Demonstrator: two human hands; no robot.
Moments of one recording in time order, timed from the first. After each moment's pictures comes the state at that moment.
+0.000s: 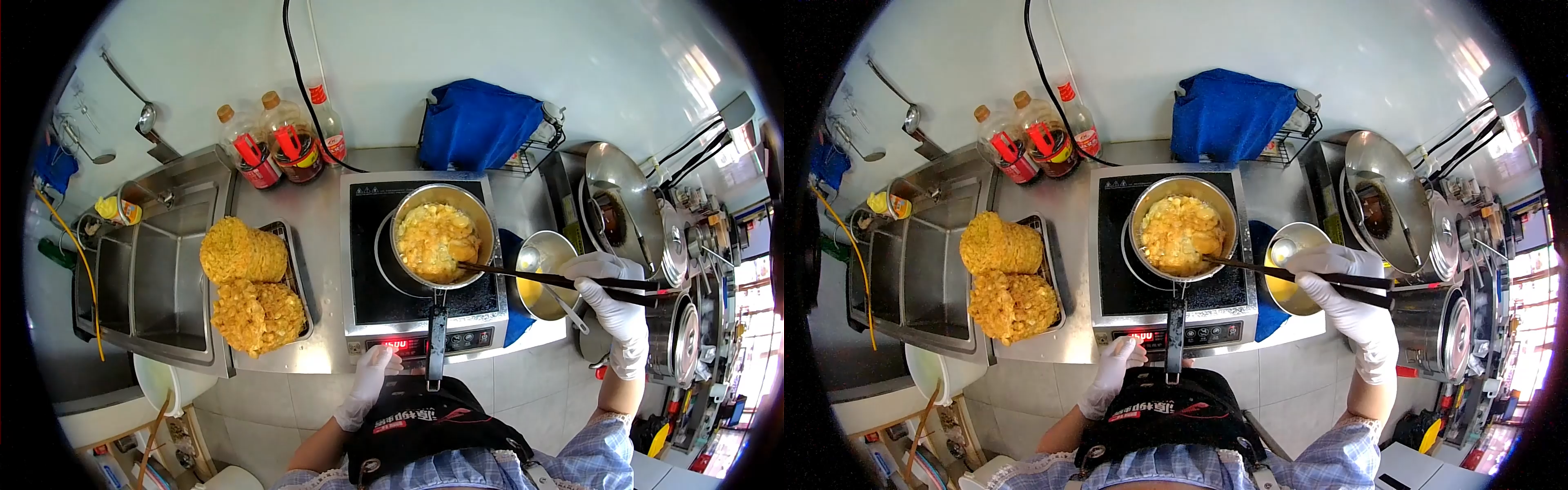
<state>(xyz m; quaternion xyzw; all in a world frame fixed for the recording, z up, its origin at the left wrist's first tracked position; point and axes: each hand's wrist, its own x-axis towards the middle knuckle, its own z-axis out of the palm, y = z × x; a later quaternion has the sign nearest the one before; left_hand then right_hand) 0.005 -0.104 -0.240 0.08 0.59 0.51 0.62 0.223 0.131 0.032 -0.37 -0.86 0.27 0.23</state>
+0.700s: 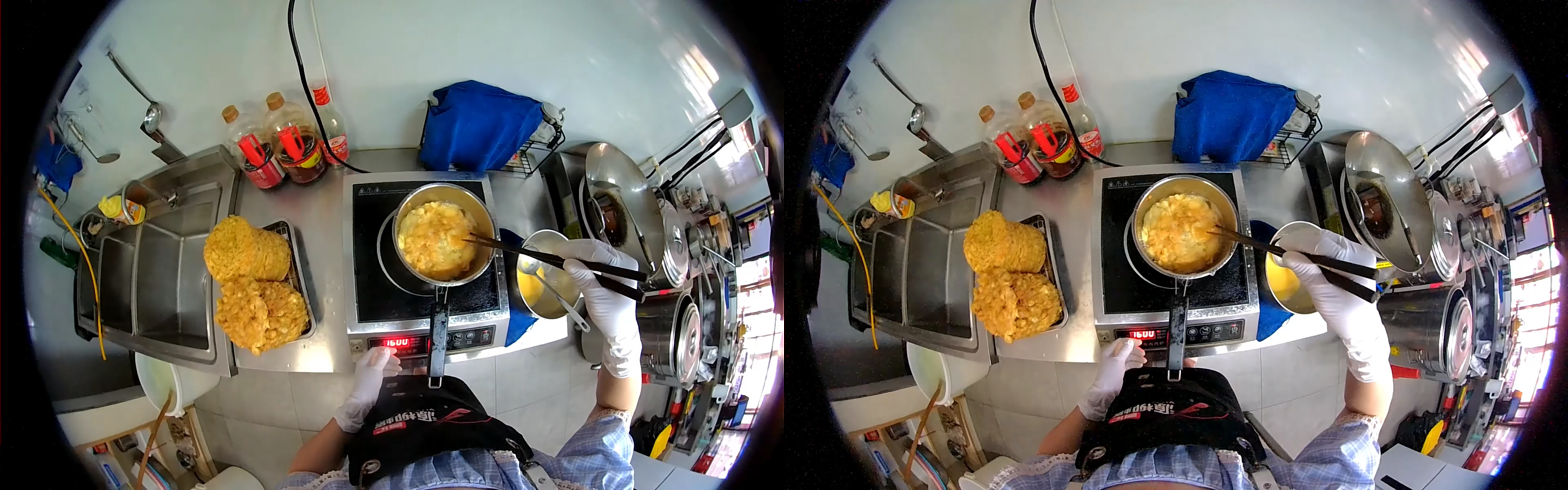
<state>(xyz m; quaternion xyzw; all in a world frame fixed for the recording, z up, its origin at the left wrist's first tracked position) 0.003 -0.117 -0.246 0.07 0.59 0.52 0.62 0.204 0.118 0.031 -0.42 -0.79 0.34 0.31</state>
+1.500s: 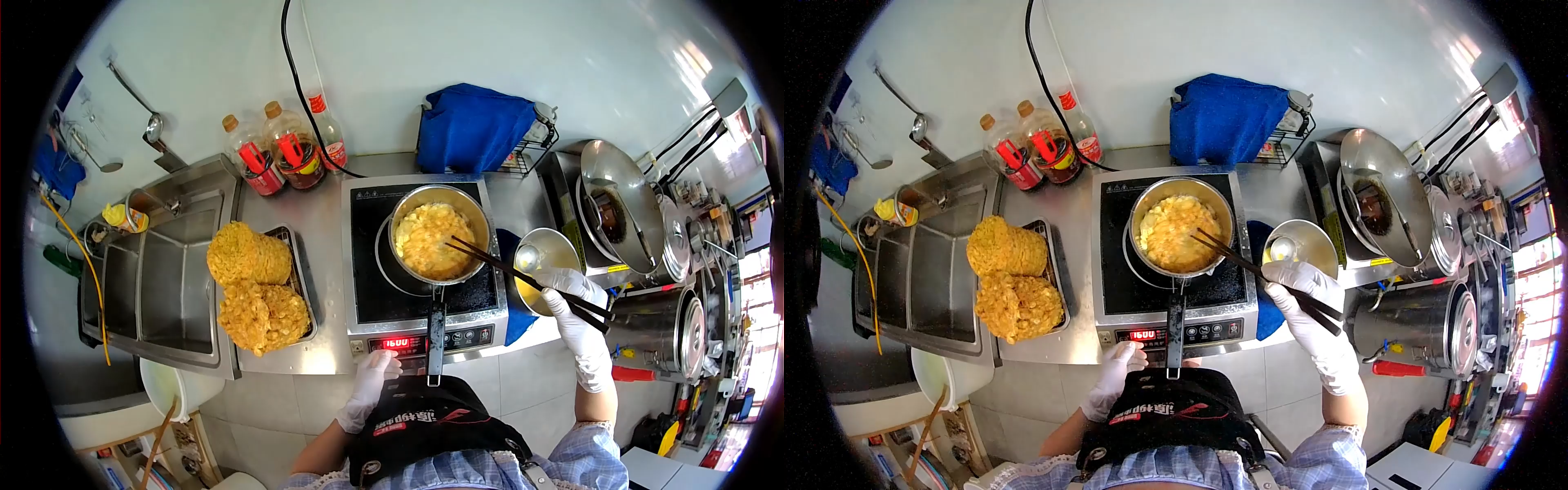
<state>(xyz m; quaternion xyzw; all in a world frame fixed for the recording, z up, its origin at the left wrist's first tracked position) 0.007 -0.121 -0.249 0.07 0.60 0.50 0.62 0.221 0.092 -0.011 -0.41 -0.82 0.24 0.32</state>
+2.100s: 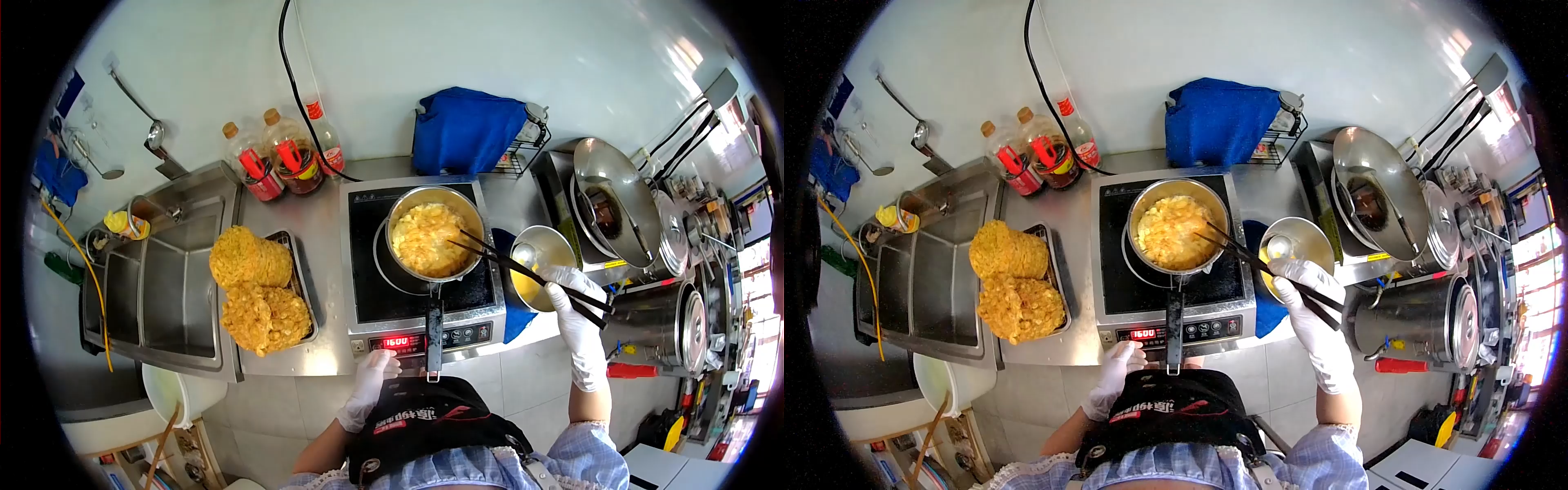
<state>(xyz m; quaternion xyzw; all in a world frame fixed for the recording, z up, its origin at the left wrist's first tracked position) 0.006 -0.124 -0.248 0.07 0.60 0.50 0.62 0.234 0.082 -0.019 -0.43 -0.78 0.27 0.37</state>
